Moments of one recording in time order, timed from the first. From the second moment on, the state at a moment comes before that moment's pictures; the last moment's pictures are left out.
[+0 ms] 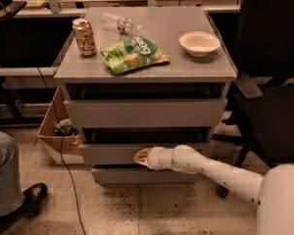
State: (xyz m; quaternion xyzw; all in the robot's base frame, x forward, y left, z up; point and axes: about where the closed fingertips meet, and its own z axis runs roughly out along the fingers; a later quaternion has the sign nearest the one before) arm 0.665 0.028 0.406 -0.61 0.63 0.13 0.46
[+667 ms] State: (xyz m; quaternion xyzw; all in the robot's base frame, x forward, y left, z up) arm 0.697 0.059 0.414 -0.62 0.60 0.13 0.49
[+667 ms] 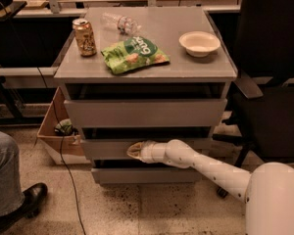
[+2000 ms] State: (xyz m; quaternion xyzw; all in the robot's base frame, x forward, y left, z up) arm 0.575 -0.144 0.514 -0.56 0.67 0.09 0.48
